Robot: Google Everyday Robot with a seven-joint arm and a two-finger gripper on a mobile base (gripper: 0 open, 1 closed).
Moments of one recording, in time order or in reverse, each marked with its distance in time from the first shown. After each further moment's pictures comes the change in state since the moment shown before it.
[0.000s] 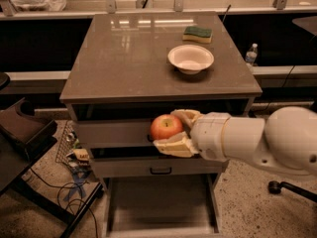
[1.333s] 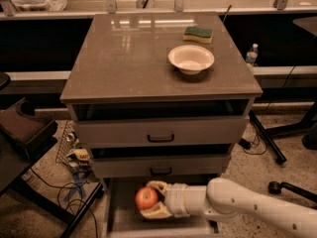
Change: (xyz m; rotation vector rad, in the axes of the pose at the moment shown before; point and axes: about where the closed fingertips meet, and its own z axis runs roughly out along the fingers) arm 0.258 0.099 0.172 -0.291 -0.040 -0.080
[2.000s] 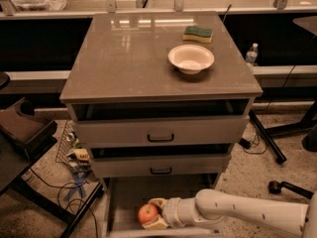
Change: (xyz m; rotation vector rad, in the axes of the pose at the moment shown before) arm 0.132 0.018 0.064 -0.065 0.127 0.188
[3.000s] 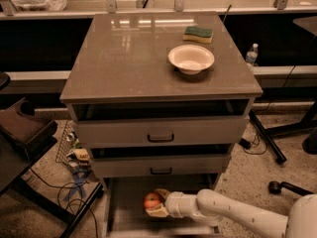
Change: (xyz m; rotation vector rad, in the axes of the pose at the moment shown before) arm 0.048 -0.081 0.034 0.134 -0.094 0.059
